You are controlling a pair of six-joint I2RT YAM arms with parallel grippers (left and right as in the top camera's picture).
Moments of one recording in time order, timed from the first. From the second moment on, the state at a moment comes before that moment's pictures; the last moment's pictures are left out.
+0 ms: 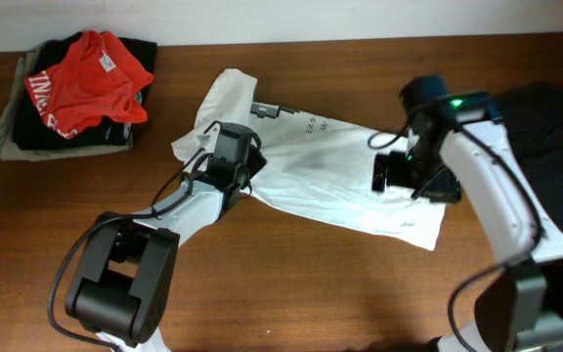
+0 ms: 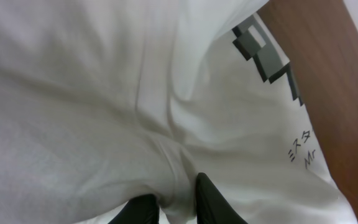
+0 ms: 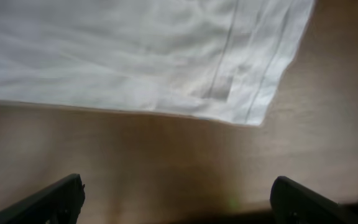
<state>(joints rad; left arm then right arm) -0.39 1.87 1.01 0.02 -0.07 -1.02 0.14 1.72 1.50 -1.39 -0.02 0.37</state>
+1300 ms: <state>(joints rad) -0.39 1.87 1.01 0.01 -0.08 -1.01 0.00 1.74 1.02 -0.86 -0.07 0.44</state>
